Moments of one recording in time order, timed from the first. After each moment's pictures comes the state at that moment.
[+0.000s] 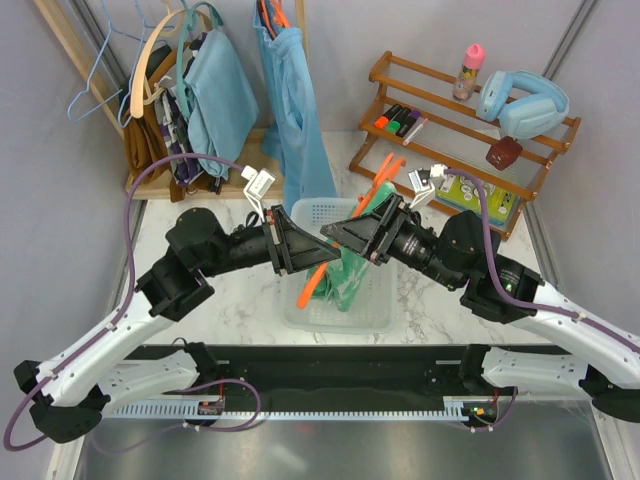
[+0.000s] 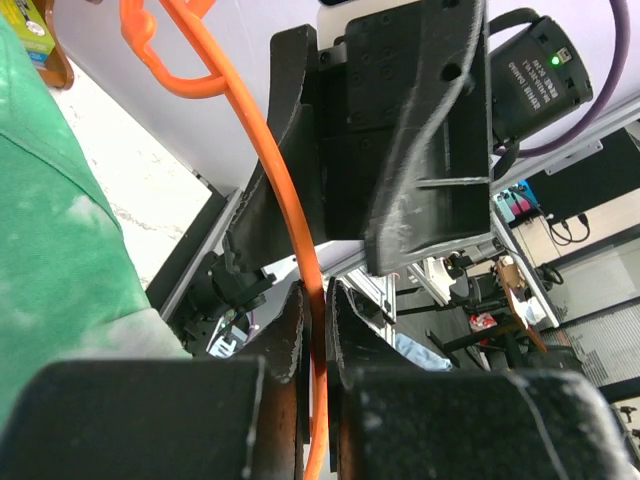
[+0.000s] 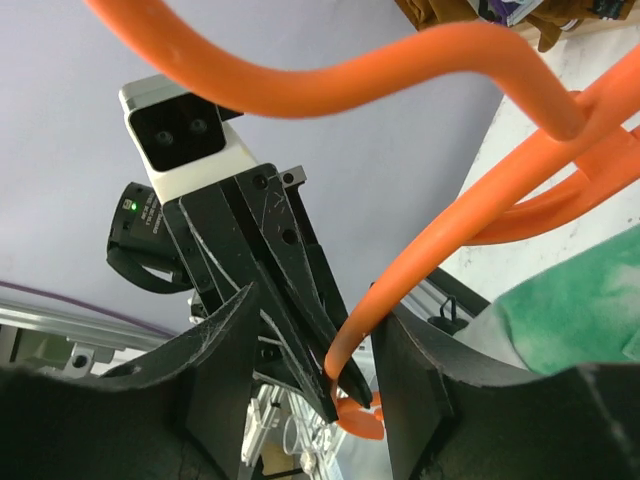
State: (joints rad) left arm -0.87 0.90 1.09 -0.09 0.45 -0.88; right arm 1.05 0.96 1.20 -0.20 0.08 1.12
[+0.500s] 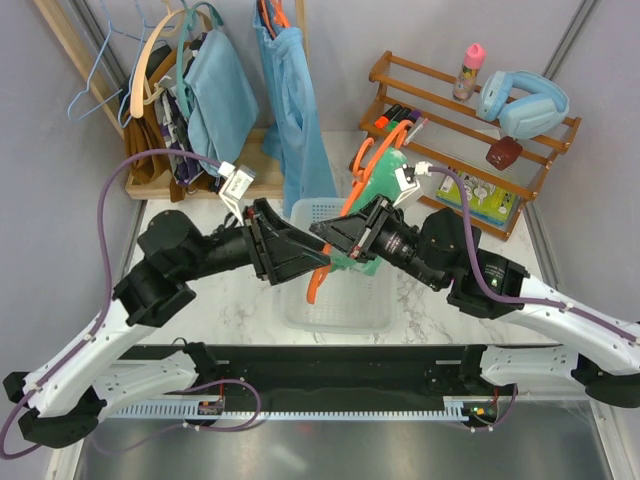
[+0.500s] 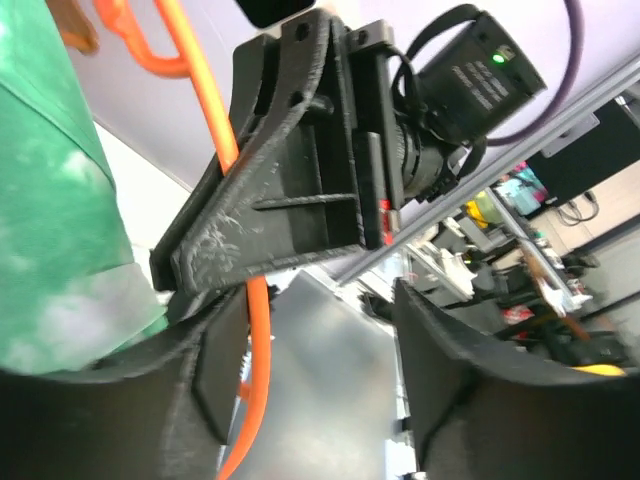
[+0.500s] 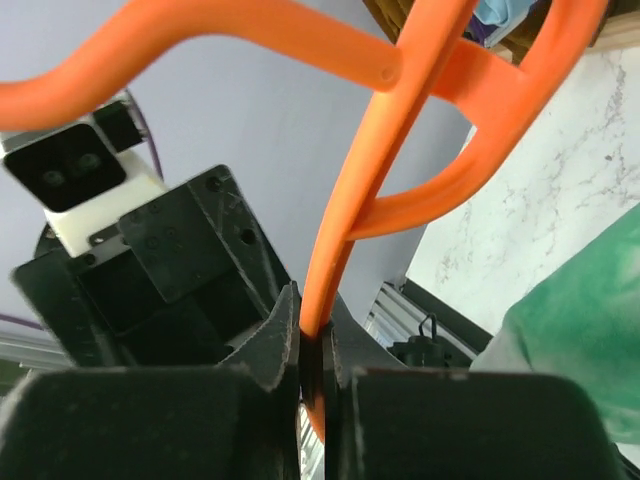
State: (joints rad) left arm -0.87 0.85 1.15 -0.15 0.46 -0.80; right arm 1.15 1.06 1.29 -0.22 0.24 1.07
